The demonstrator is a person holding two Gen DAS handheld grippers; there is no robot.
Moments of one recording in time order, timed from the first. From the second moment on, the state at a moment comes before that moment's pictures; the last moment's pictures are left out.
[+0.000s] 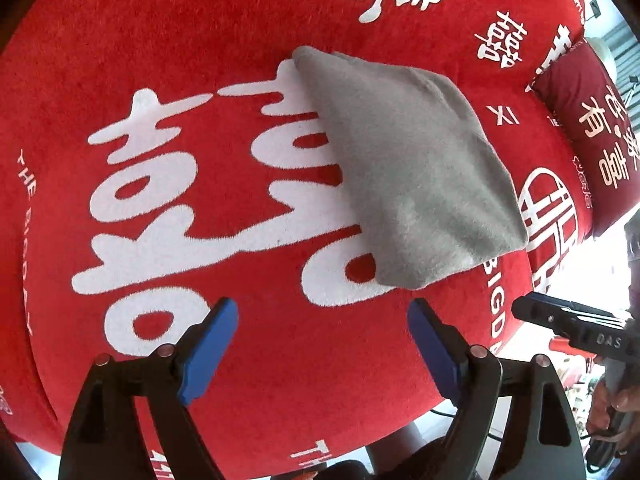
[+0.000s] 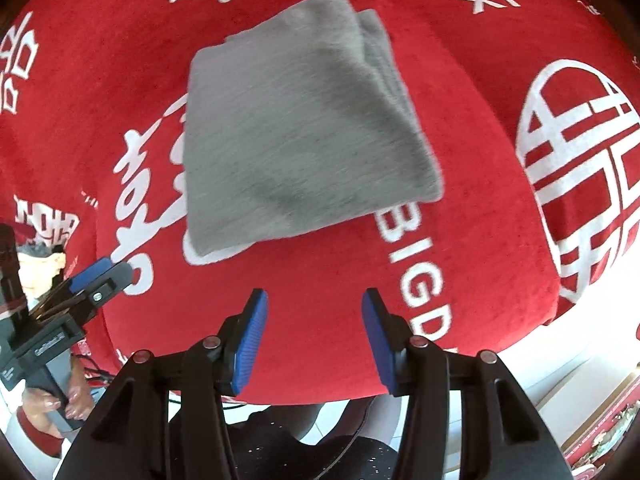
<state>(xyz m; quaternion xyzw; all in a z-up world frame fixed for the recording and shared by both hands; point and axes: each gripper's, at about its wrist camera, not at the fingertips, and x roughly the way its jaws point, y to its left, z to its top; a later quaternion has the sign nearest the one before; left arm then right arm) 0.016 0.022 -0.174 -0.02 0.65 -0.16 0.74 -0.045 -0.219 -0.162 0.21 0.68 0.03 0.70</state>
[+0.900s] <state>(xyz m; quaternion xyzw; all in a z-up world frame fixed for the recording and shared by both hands) 0.059 -0.042 -0.187 -0.07 0.69 -0.17 0.71 -0.001 -0.277 -0.167 0.21 0.66 0.08 0.71</state>
